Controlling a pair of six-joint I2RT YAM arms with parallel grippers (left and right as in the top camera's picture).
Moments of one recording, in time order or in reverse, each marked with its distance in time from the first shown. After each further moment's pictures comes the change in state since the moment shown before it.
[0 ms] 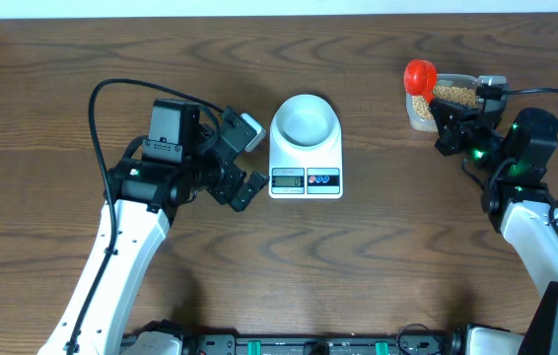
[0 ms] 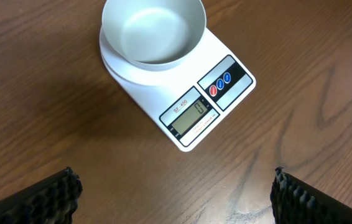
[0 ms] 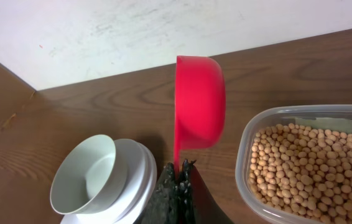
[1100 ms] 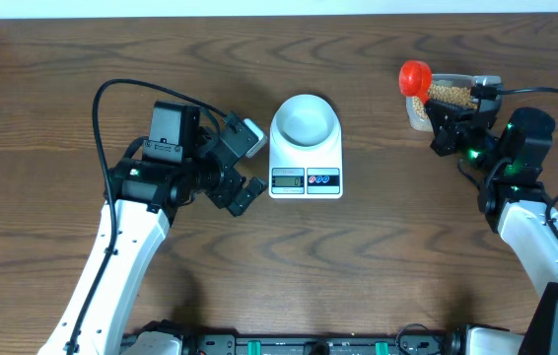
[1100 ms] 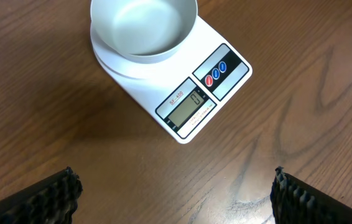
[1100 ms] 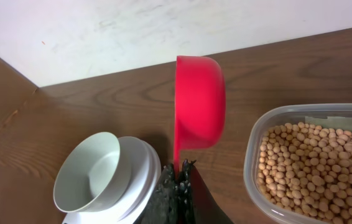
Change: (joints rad) left arm 0.000 0.000 0.000 -0.034 0.004 0.060; right arm 0.023 0.000 0.000 -0.003 0.010 0.000
